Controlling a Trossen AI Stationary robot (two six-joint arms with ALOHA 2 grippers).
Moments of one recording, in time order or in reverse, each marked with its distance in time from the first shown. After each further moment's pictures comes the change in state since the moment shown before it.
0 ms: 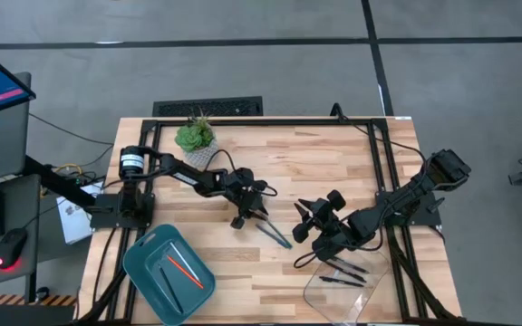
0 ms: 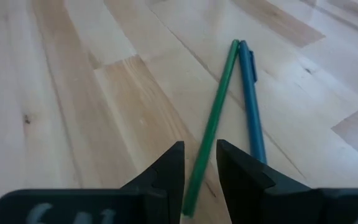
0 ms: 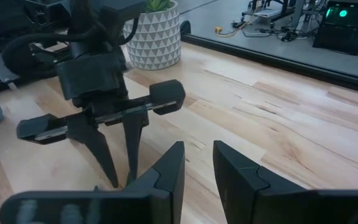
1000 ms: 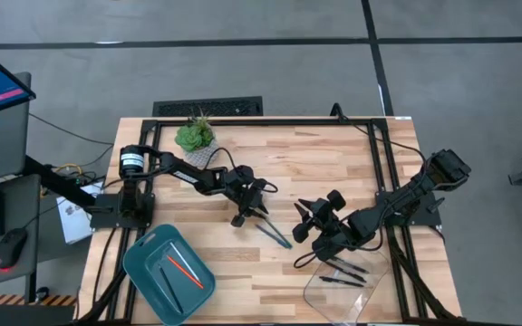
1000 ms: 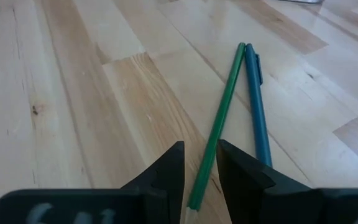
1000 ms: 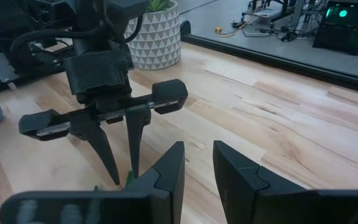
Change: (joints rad) left arm 0.020 0.000 0.003 -0.004 0.026 -0.039; right arm 0.000 0.000 0.000 0.000 0.000 0.000
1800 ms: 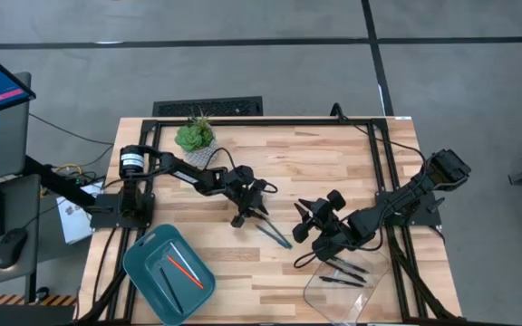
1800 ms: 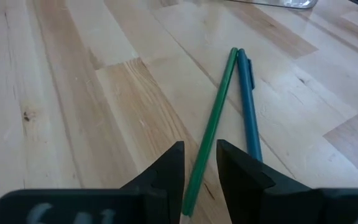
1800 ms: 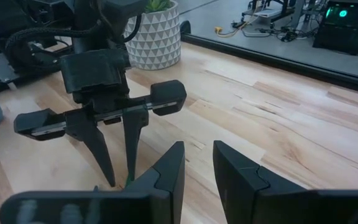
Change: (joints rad) left arm -0.002 0.000 0.000 0.006 0.023 -0.005; right arm 0.000 0.000 0.000 0.000 0.000 0.000
